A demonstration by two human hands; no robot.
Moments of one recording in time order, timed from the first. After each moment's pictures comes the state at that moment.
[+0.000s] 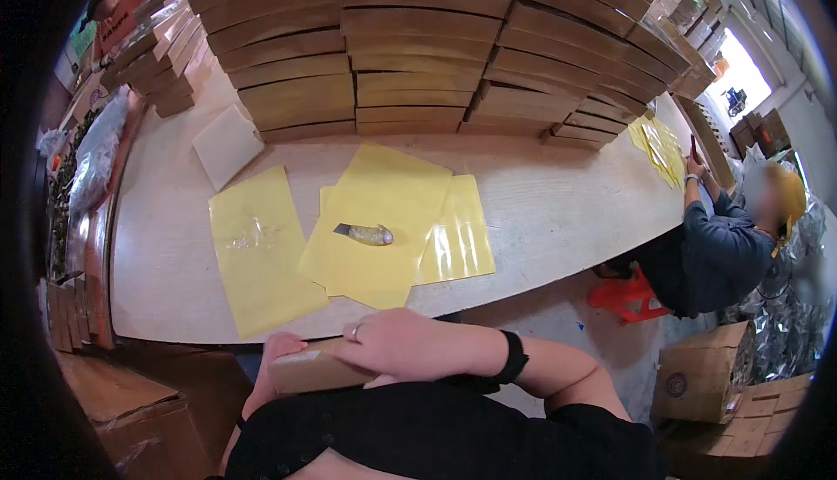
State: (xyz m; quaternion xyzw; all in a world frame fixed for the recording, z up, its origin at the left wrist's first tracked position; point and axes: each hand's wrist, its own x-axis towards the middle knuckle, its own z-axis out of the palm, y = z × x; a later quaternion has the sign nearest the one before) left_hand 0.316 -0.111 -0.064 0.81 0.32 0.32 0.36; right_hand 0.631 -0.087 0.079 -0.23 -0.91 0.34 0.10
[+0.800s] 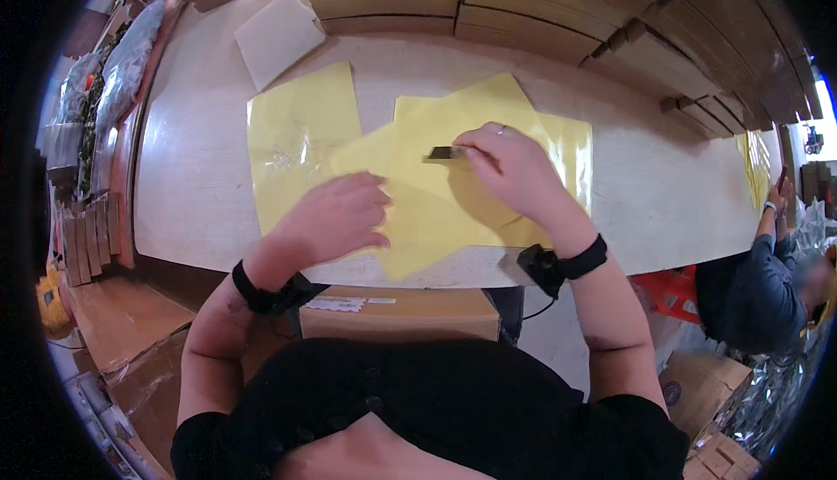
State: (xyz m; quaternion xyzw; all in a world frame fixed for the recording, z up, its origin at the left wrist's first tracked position) left_hand 0.387 0.024 -0.005 0.95 0.25 0.06 0.18; right_hand 0.681 0.030 -0.009 -0.52 -0.77 0.26 0.27
